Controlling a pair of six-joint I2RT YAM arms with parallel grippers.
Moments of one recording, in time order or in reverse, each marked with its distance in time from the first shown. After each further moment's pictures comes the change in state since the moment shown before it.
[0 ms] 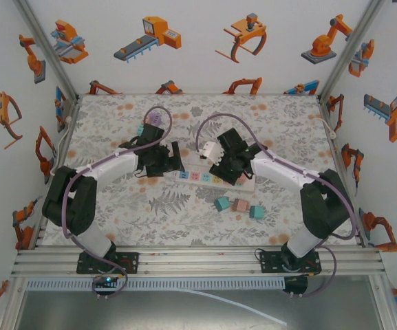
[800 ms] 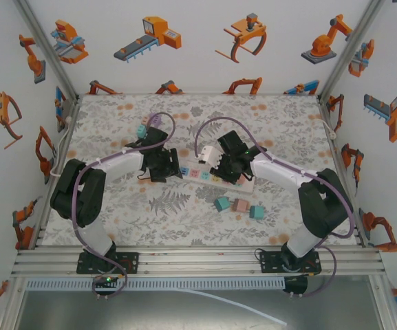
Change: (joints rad) left arm -0.010 0.087 0.005 -0.025 -0.005 -0.029; right arm -0.003 0.007 -0.033 0.044 -0.079 -0.094
